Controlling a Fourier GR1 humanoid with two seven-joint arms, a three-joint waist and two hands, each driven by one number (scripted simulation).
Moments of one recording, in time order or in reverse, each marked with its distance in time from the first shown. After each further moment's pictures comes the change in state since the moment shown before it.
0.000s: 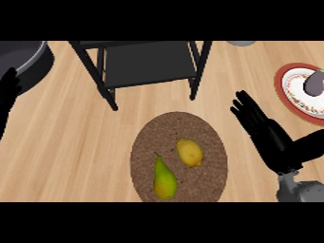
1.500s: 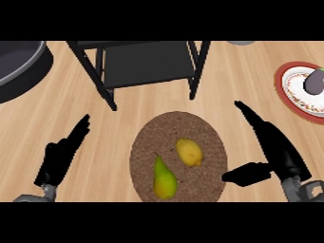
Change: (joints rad) left arm 0.208 -0.237 -0.229 -0.021 -0.057 -0.104 -0.102; right arm -0.091 -0.232 0.239 -0.176 0.668 -0.129 0.556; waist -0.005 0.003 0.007
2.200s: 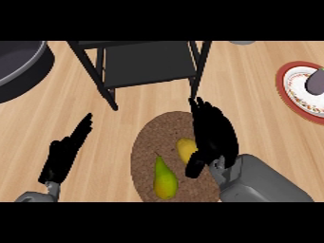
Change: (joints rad) left arm -0.019 -0.021 0.004 0.019 -0.018 0.000 -0.001; right arm -0.359 0.266 0.236 0.173 0.290 0.243 0.492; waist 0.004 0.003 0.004
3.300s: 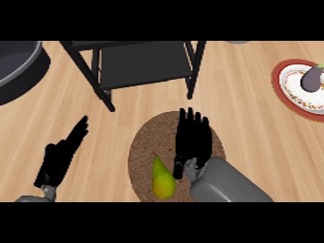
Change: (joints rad) left arm 0.029 -0.007 0.035 0.001 -0.015 -0.017 -0.012; right arm 0.040 0.218 -0.026 0.234 0.211 0.078 0.035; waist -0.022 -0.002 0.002
